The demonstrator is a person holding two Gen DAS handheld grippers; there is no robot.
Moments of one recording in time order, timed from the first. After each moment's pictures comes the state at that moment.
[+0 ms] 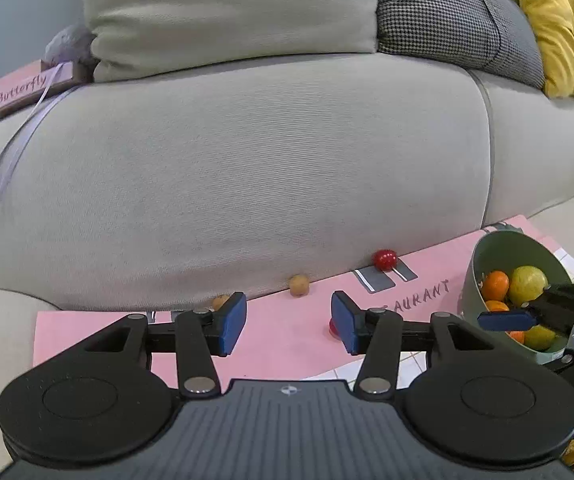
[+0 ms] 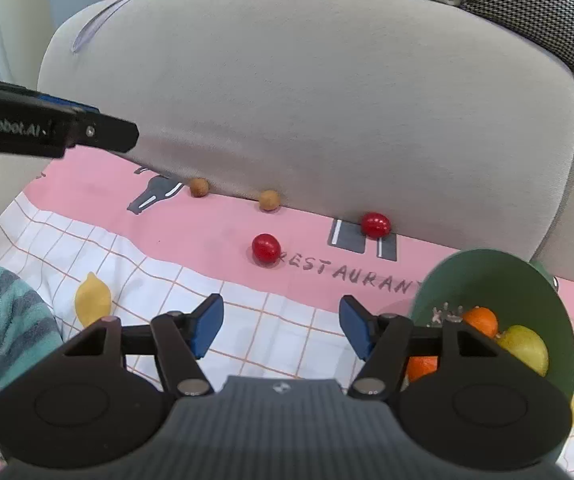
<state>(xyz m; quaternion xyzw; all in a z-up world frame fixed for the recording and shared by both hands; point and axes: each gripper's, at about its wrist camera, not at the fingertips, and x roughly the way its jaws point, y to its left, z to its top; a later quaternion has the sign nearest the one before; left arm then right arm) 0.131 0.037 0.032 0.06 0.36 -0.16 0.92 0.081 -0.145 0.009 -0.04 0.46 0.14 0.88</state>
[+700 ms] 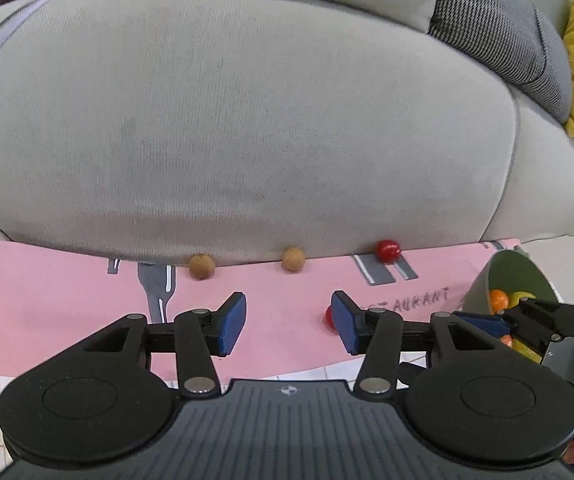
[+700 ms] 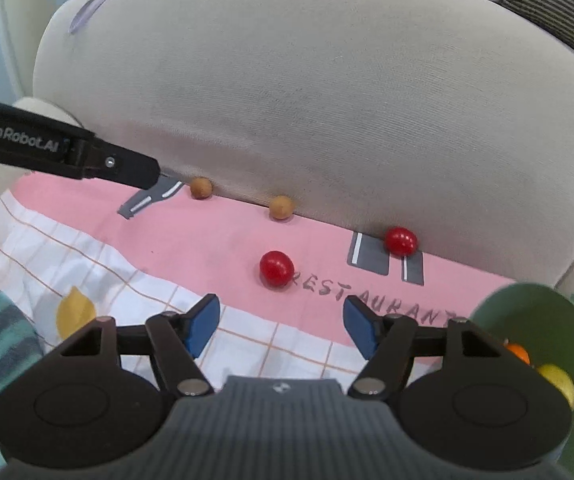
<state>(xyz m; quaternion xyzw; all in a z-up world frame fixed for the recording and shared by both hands) 0.181 0.064 -0.020 -0.04 0.43 -0.18 0.89 0.121 -0.123 -0.021 -0.06 0.46 0.16 0.87</state>
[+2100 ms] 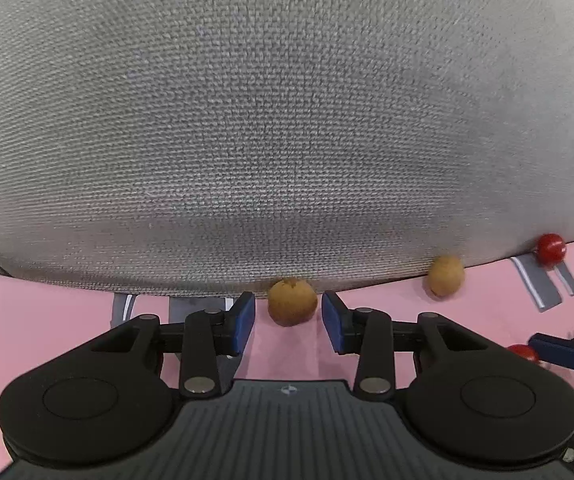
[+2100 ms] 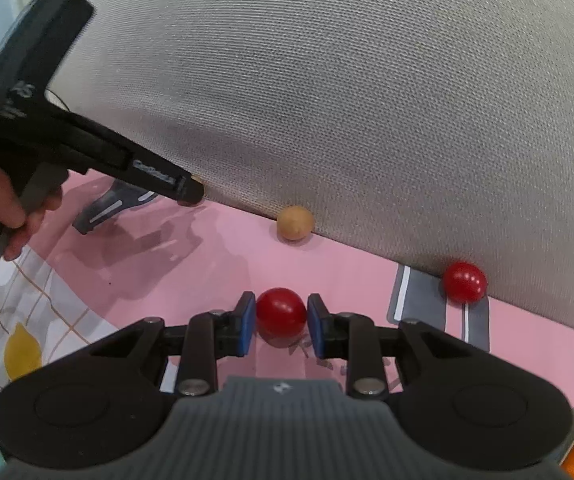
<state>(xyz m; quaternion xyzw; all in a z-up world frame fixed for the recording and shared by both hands) 0.299 0.071 -0.132 0.02 0.48 -0.09 0.87 0.194 -0.103 -0.093 -0.06 0.46 0.19 0.86</state>
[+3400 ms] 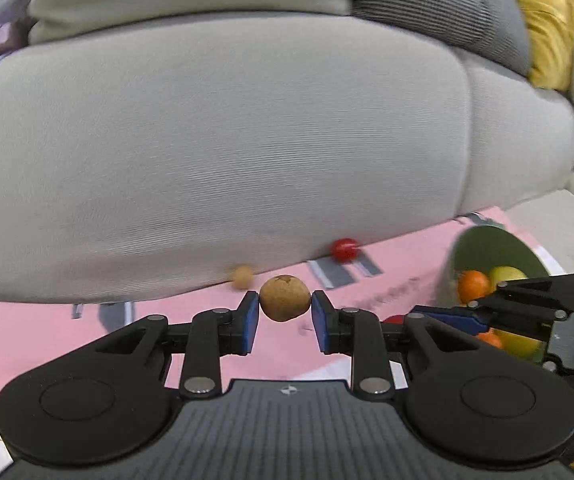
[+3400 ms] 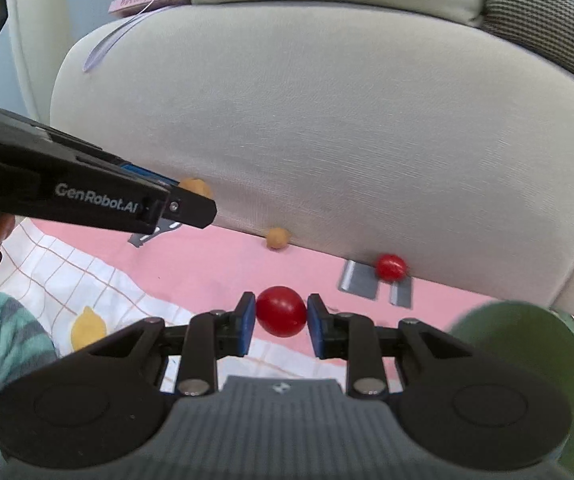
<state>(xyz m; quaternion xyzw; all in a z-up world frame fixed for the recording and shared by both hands) 0.159 -0.005 -0.007 0.05 0.39 -0.21 0.89 0.091 -0.158 0.003 -0.03 0.41 0.15 0.90</state>
